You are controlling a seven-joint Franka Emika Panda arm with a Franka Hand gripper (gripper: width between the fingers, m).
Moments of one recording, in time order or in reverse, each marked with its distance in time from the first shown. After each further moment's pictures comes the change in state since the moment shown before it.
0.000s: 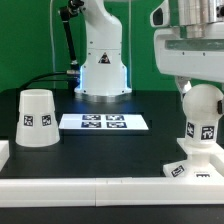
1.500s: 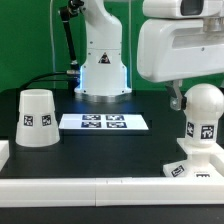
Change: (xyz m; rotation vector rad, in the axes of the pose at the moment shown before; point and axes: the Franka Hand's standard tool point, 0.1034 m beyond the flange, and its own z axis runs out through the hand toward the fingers) arm 0.011 -0.006 -0.006 -0.116 0.003 -1.525
